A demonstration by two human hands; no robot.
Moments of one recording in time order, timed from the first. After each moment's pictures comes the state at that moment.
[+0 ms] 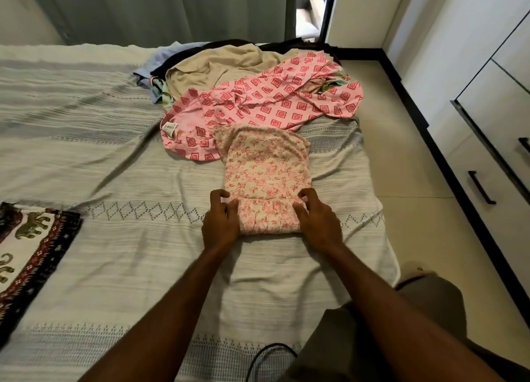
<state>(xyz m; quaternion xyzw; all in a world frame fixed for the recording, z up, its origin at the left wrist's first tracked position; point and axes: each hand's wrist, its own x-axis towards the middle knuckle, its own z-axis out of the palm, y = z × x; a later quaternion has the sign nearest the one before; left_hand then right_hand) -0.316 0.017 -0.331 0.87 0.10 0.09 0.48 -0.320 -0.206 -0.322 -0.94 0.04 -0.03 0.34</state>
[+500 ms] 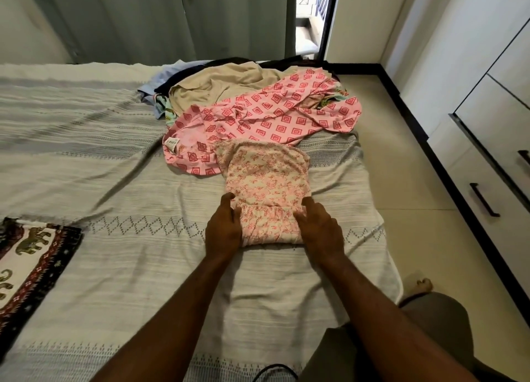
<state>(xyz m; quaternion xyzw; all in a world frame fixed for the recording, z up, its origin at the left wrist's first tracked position) -0.293 0.016 -0.331 0.91 0.05 0.13 0.40 -0.307 -0.205 -0.316 -0.97 0.04 -0.06 0.25</state>
